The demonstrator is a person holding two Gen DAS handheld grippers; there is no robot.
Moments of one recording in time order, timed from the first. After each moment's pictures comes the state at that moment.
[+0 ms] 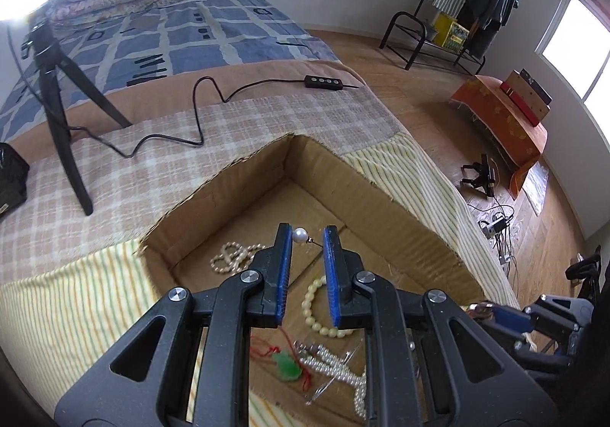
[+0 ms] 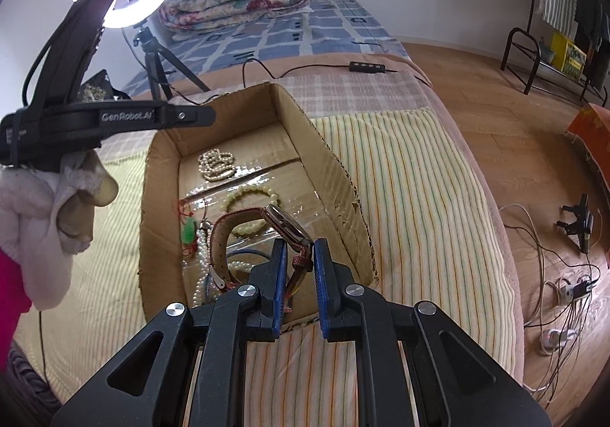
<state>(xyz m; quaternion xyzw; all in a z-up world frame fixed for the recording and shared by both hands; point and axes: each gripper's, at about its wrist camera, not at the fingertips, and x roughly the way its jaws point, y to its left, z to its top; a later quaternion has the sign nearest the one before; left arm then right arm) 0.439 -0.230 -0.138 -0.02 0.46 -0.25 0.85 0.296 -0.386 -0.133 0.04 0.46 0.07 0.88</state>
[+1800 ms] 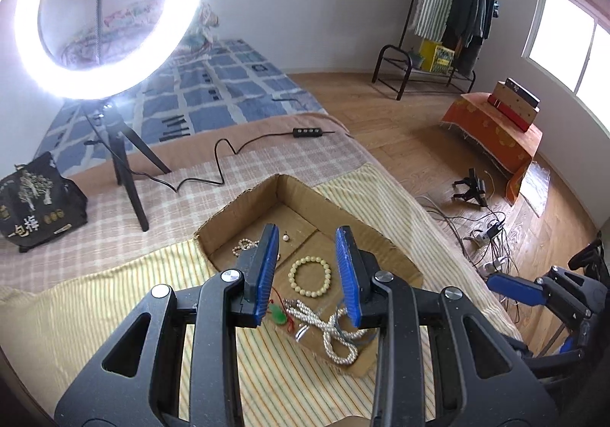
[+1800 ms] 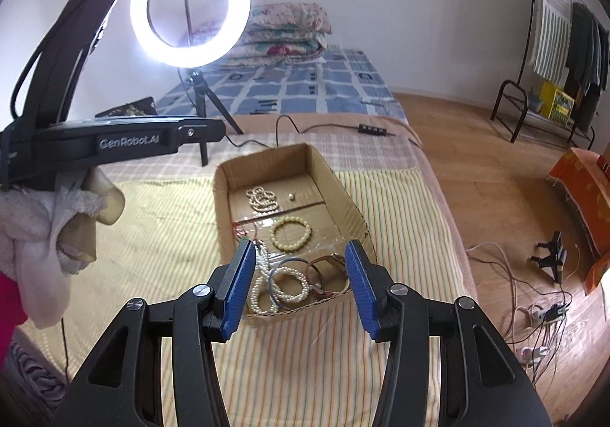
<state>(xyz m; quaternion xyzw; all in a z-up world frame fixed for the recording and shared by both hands) 0.331 -0.202 -0.027 0.01 0.38 -0.24 0.89 0.223 -0.353 -0.038 0.00 0.38 0.07 0.92</state>
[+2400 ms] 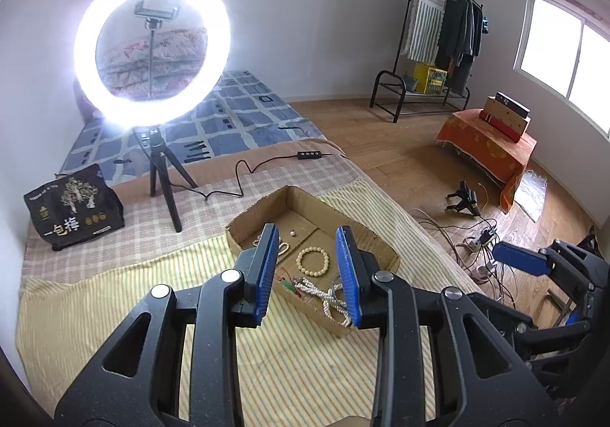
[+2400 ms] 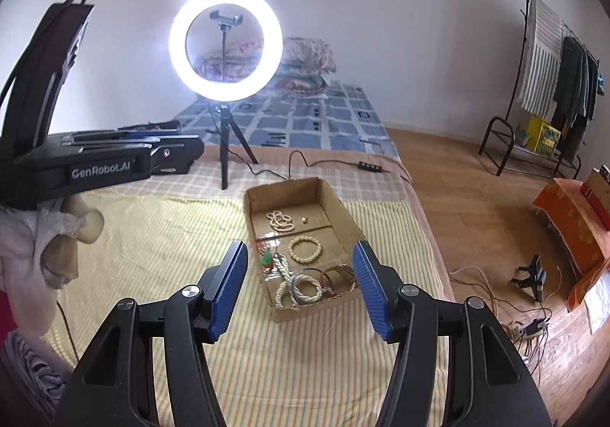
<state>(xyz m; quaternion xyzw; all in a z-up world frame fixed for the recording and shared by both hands) 0.242 -0.150 0.027 0.01 0.32 -0.24 0.92 0.162 -0.319 0.013 -0.03 0.32 0.06 0.94</state>
